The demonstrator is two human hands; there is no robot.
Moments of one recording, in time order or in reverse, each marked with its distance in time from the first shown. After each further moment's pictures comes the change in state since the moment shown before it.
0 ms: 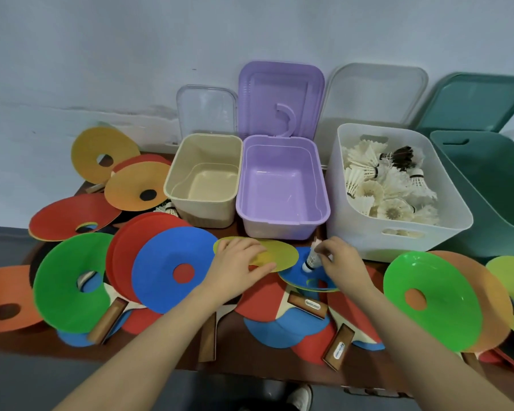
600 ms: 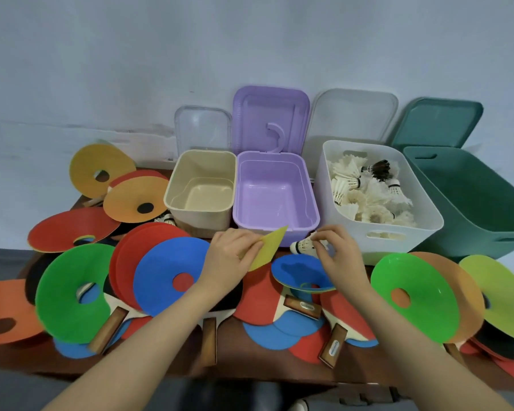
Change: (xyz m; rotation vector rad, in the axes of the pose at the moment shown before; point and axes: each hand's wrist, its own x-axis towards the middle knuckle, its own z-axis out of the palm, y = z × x) left_hand 0.006 0.010 -0.028 -0.220 0.389 0.160; right_hand -0.018 -0.038 -0.036 0.150 0.368 -0.195
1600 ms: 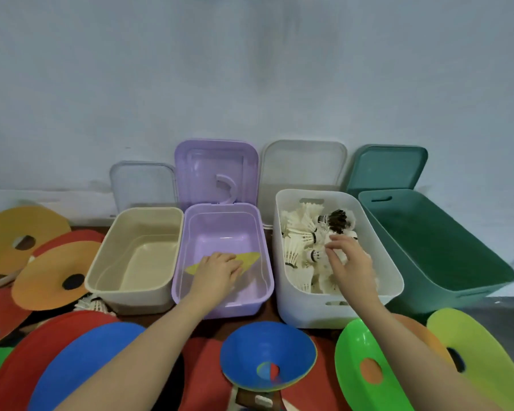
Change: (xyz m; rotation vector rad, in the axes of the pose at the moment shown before) left_hand 0.126 -0.047 0.118 0.379 -0.408 -0.017; right_hand 0.099 0.106 -0.064 -0.031 0.195 0.206
